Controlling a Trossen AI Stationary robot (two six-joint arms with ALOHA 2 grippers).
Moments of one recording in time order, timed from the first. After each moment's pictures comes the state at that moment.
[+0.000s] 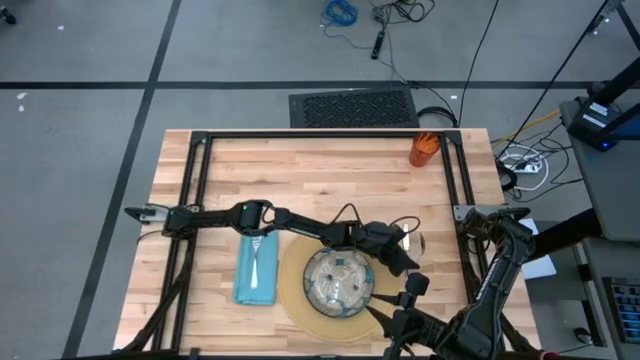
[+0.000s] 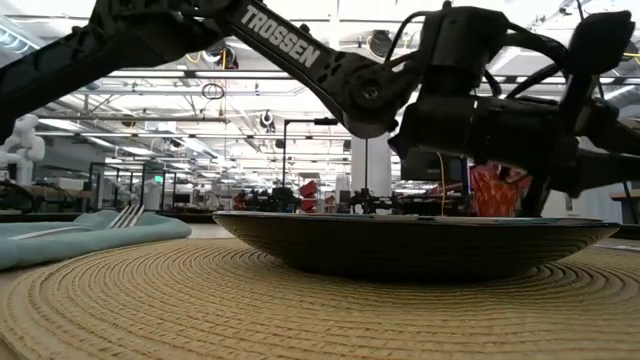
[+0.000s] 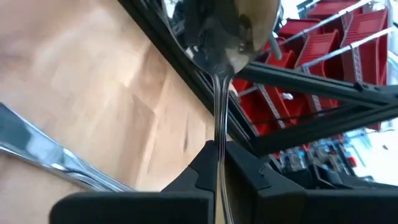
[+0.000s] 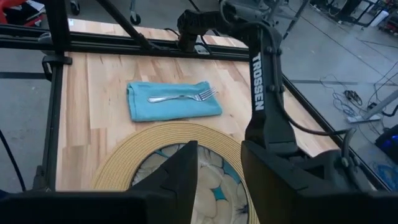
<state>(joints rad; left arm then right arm) -0.10 2.66 2.08 0.36 0.29 -0.98 0.96 1.97 1.99 -1.37 1.13 1.03</state>
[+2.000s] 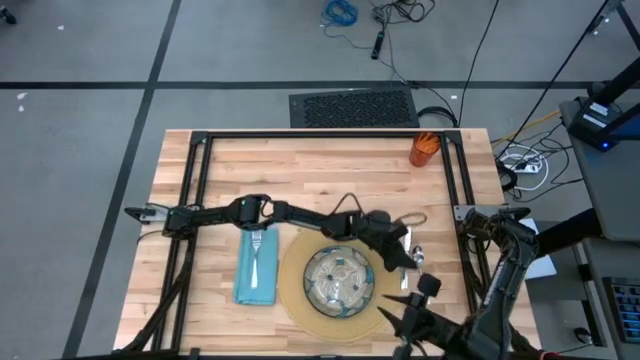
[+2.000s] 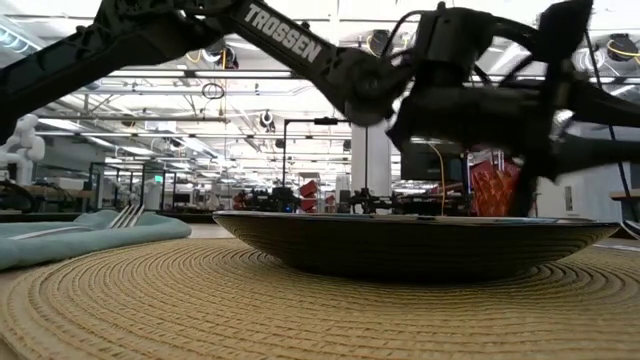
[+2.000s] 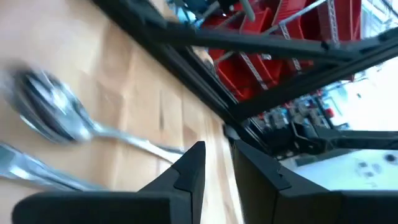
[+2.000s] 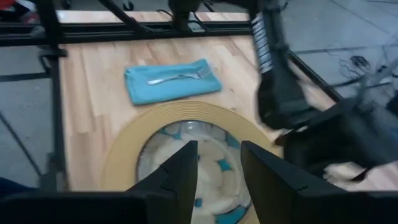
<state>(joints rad) -0.06 2.65 2.11 0.33 0.51 -0.89 1.00 1.97 1.99 -1.52 1.06 1.29</state>
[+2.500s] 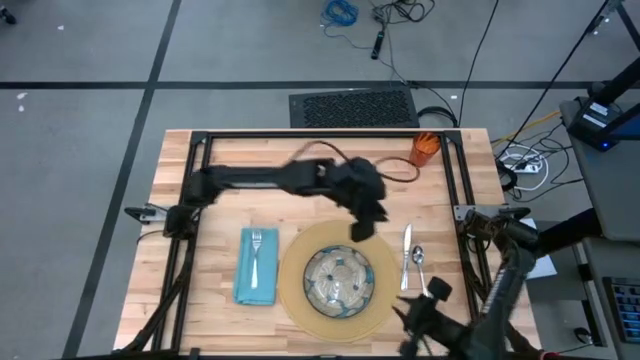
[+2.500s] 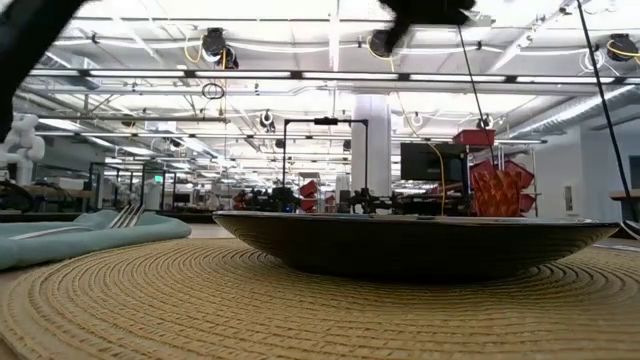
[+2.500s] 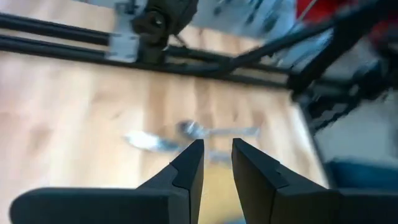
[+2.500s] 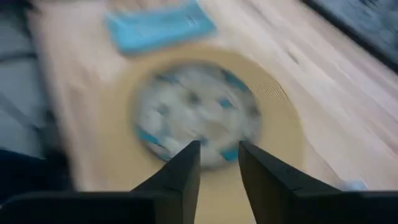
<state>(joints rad) 0.03 2.14 2.11 -0.54 0.29 -0.16 1.07 1.96 1.86 -1.57 0.91 1.60</state>
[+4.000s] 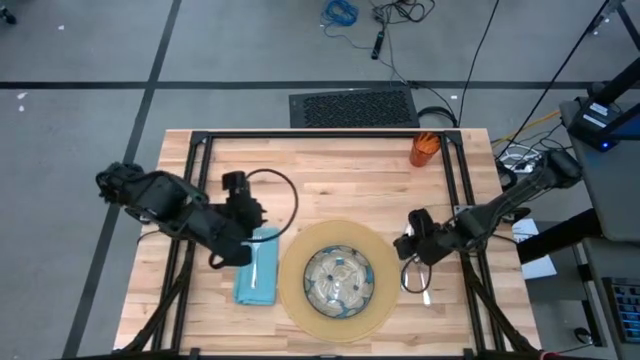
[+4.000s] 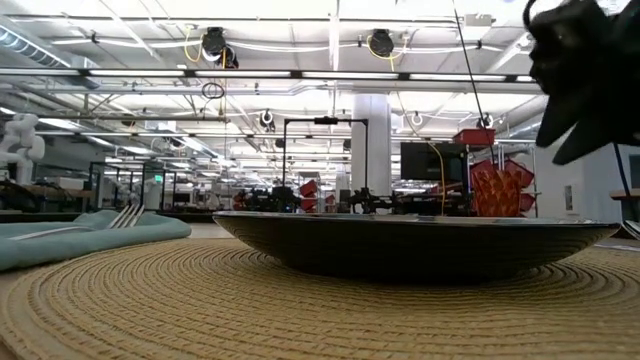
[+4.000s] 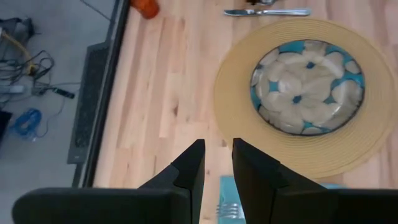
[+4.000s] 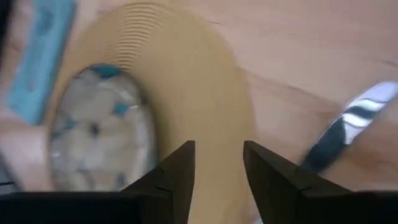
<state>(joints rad) -0.48 1.55 2.05 -1.56 -0.53 -0.31 0.52 1.04 0.59 -0.62 0.41 1.62</state>
